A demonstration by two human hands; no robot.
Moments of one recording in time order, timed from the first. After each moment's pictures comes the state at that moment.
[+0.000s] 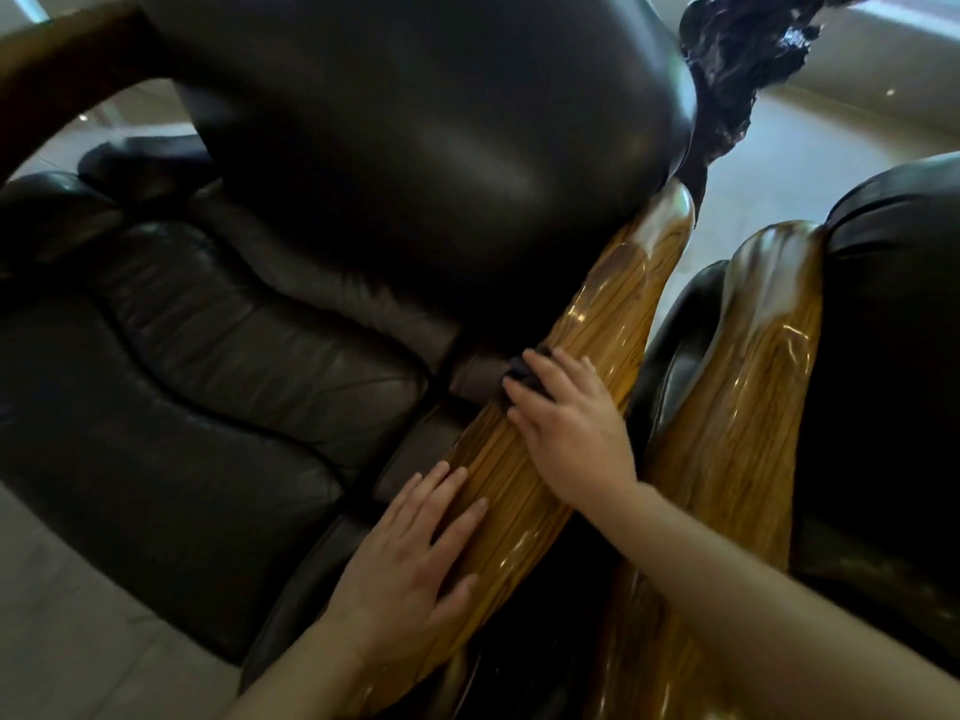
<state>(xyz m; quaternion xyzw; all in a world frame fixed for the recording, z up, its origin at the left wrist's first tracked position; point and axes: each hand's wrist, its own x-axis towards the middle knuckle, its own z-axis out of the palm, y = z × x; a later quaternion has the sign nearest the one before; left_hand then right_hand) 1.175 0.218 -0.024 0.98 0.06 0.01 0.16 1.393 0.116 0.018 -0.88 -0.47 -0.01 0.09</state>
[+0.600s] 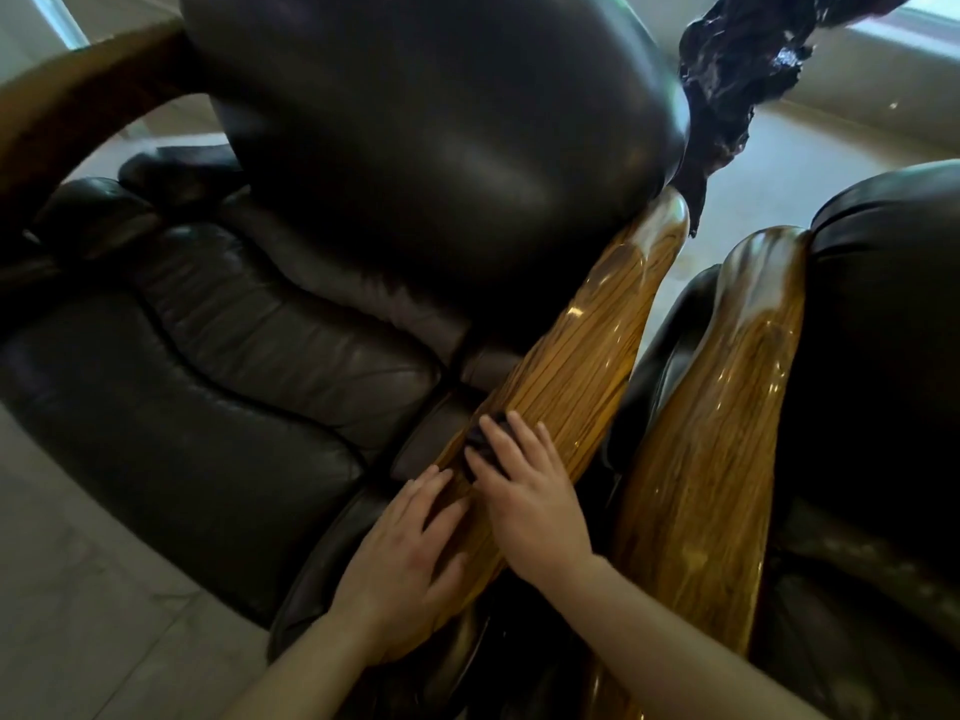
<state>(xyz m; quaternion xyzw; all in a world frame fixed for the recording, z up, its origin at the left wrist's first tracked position) 1.139 0.203 -0.024 0.96 0.15 0.01 0.22 1.295 0.090 -0.001 -0.84 -0.53 0.02 0.06</state>
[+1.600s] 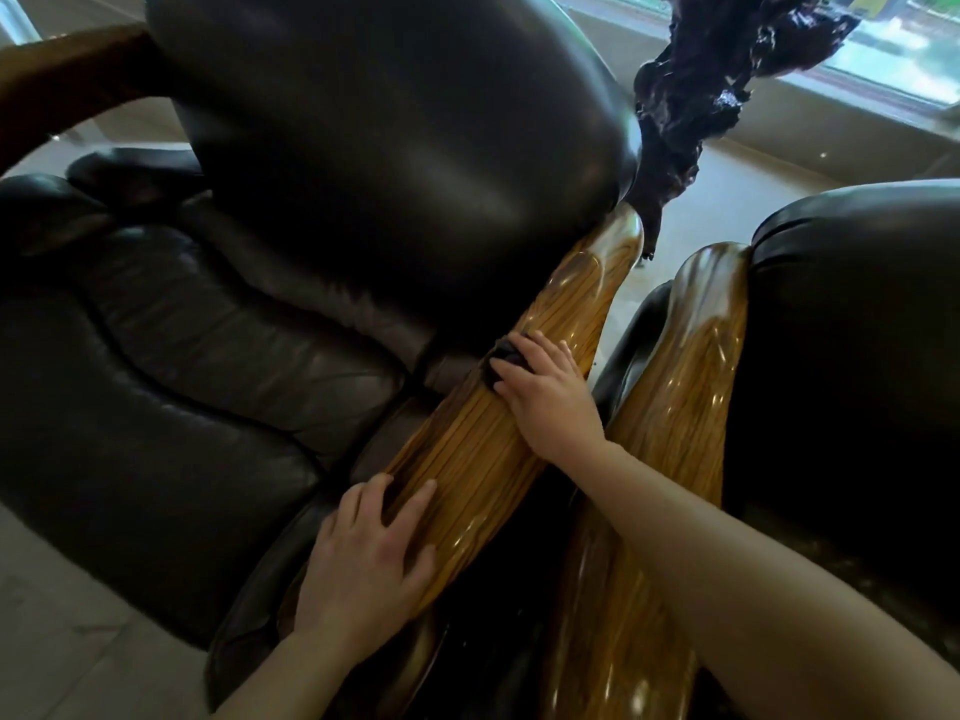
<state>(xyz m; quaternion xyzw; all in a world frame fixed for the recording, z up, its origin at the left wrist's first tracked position) 1.143 0.184 -0.025 0.95 0.27 0.00 0.17 1.405 0.102 0.019 -0.87 -0.48 -0.01 0.11</state>
